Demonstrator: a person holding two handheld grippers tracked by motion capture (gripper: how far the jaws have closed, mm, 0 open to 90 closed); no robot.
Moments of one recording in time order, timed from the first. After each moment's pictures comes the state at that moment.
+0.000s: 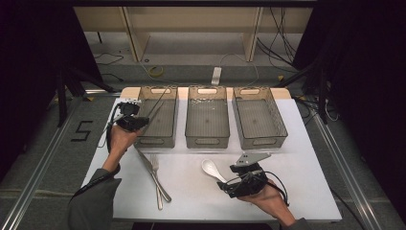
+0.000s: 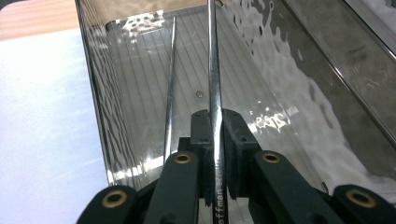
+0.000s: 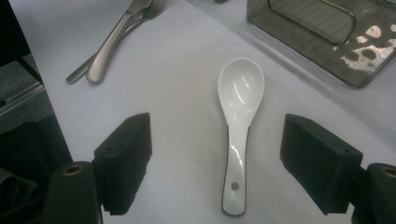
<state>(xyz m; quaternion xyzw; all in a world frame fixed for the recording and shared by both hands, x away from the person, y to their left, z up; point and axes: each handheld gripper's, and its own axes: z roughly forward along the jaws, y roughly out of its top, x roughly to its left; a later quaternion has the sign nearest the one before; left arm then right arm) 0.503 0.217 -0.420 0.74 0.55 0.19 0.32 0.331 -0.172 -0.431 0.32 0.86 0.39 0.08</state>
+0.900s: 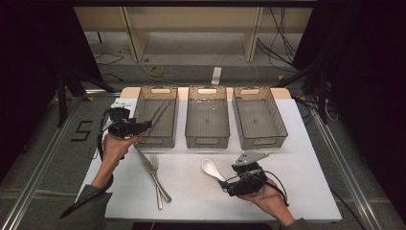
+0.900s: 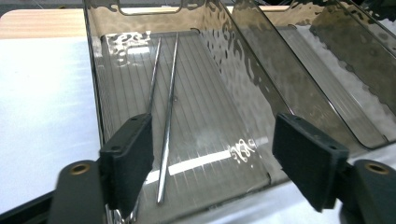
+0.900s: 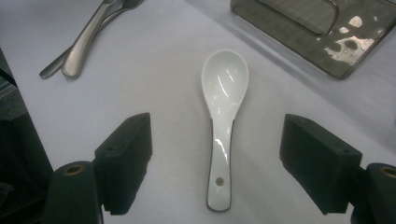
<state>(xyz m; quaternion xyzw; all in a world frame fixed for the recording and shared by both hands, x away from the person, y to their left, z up) 0.454 0.225 -0.399 0.70 0.56 0.18 0.40 0.334 -0.171 -0.434 0.33 0.86 0.36 0.10</state>
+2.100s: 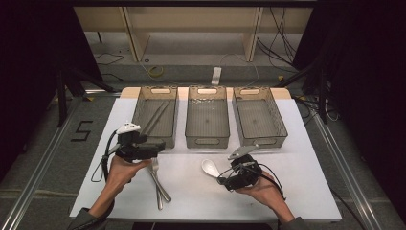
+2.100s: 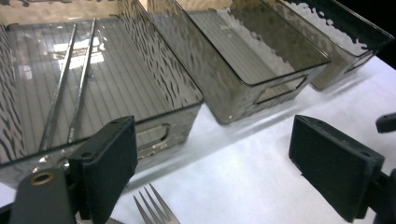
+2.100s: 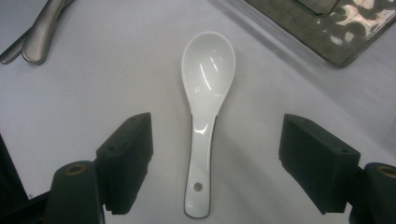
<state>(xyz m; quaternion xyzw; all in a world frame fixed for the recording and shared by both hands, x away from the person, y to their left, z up) 0.388 0.190 -0.407 0.73 0.49 0.14 0.45 0.358 -0.161 -0.440 0.34 0.88 0.31 0.08</state>
